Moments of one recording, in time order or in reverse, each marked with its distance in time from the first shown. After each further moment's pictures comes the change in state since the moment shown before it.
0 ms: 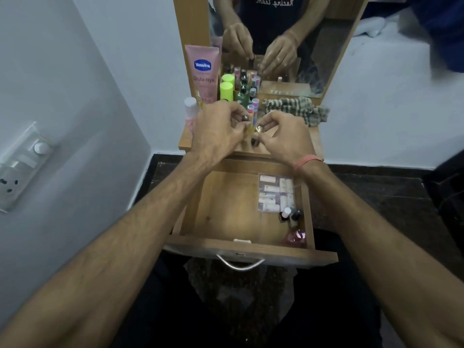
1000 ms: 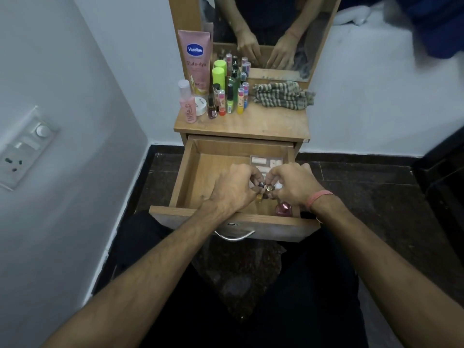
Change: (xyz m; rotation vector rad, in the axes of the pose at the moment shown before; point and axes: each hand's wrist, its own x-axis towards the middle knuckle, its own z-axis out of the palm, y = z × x) left_hand -0.146 0.021 0.068 0.053 -0.430 -0.099; right_hand -0.123 0.063 -0.009 -0.349 -0.514 0.021
